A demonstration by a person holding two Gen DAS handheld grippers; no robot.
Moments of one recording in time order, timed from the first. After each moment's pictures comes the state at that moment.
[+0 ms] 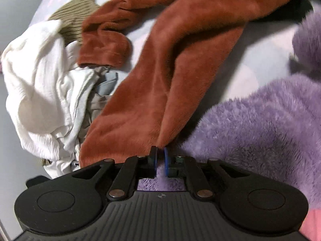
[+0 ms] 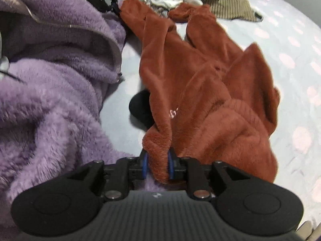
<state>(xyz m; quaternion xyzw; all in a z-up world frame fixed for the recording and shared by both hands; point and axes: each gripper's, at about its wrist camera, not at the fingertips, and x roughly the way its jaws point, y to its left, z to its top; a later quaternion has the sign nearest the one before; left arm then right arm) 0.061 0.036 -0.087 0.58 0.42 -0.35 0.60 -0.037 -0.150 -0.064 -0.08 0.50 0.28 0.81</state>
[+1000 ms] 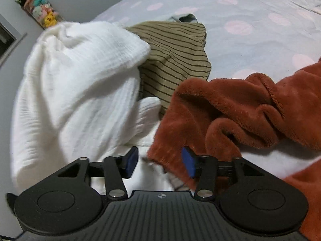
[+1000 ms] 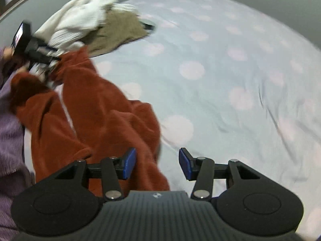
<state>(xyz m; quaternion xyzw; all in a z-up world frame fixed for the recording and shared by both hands) 0.256 -0.076 -0.135 0.38 0.39 -0.28 0.79 0.142 -0.232 -0.084 0.05 0.49 0.04 0.87</state>
